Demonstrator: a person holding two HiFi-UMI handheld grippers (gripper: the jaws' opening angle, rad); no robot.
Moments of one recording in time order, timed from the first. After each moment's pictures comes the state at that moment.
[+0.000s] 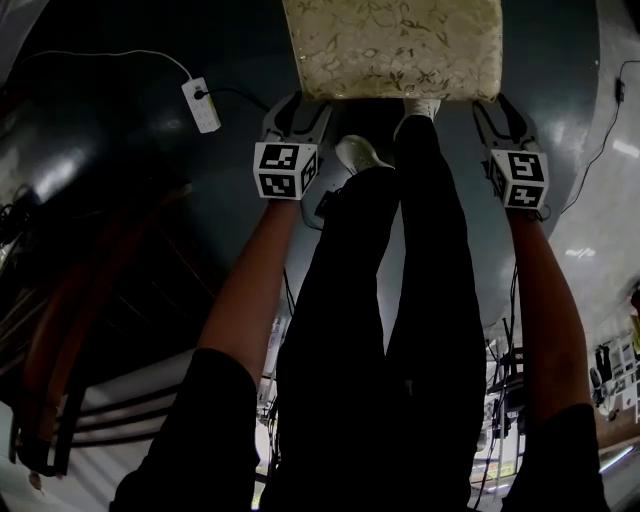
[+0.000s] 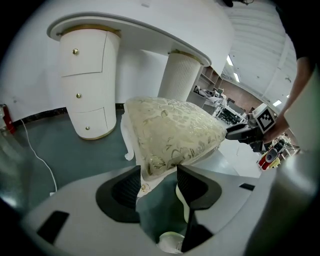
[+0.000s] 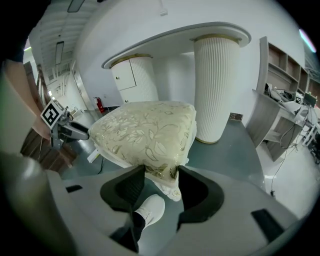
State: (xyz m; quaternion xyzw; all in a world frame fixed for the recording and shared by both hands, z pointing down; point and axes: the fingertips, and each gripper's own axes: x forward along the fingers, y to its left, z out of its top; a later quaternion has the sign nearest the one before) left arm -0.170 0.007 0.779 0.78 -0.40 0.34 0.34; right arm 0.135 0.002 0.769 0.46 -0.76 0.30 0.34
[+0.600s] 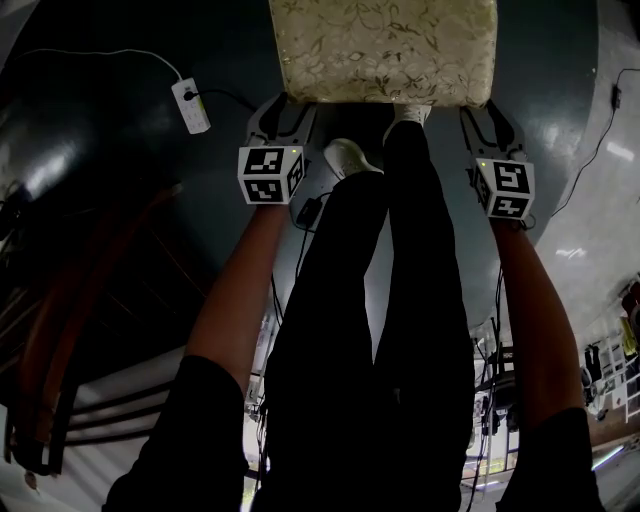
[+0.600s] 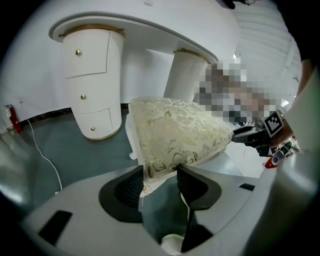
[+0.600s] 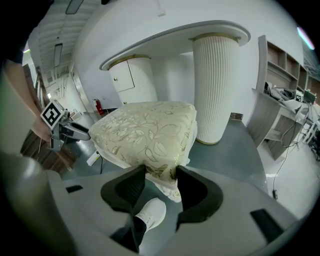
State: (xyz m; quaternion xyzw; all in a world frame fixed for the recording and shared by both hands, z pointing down) left arm -0.172 0.000 0.779 0.76 -0.43 0.35 0.34; right arm 0.131 0.002 0.770 0.47 -0.76 0.31 0.33
